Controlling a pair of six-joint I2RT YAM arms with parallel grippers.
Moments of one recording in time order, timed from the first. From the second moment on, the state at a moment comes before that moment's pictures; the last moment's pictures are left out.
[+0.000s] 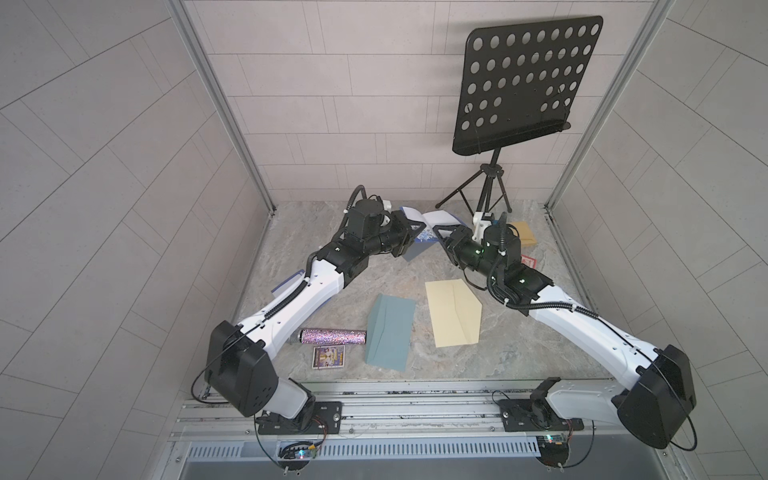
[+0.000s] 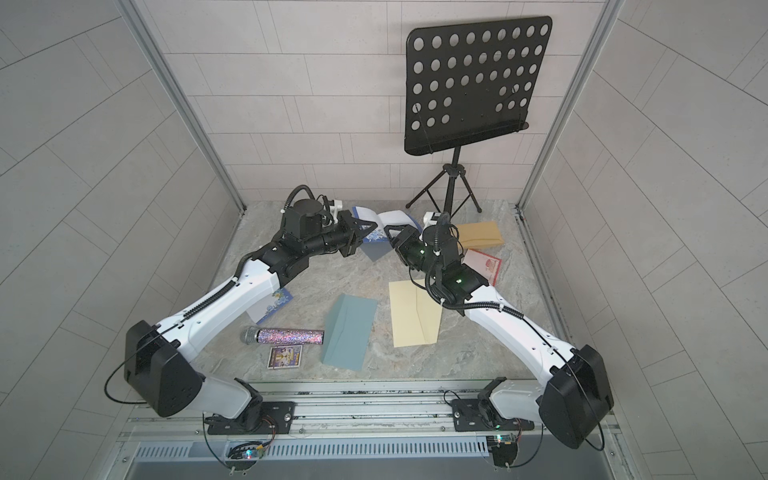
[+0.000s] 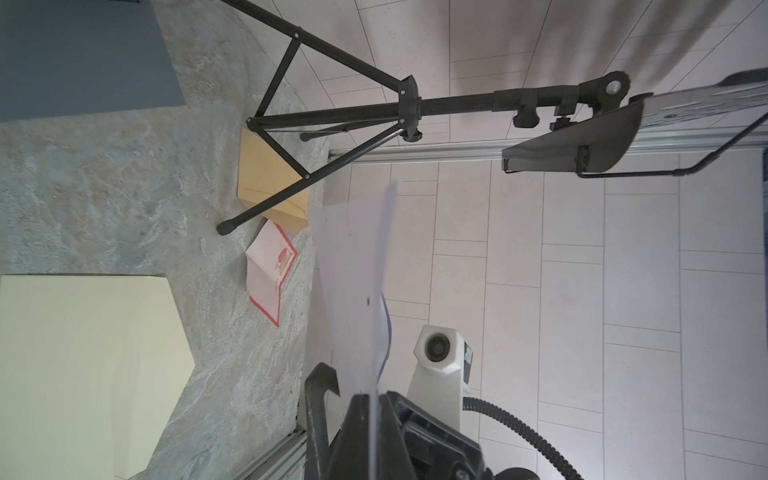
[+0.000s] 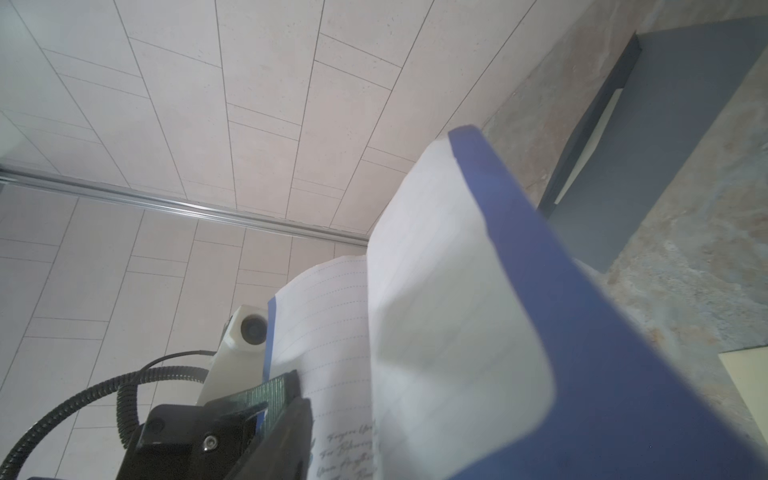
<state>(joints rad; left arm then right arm) -0.56 1.47 1.32 -0.09 0.39 -1.39 0.54 1.26 1.03 0.04 -0.08 1.31</state>
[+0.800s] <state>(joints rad) -0.53 1.40 1.29 -0.24 0.41 -1.30 0.39 1.21 1.21 -0.21 -0.30 1.01</state>
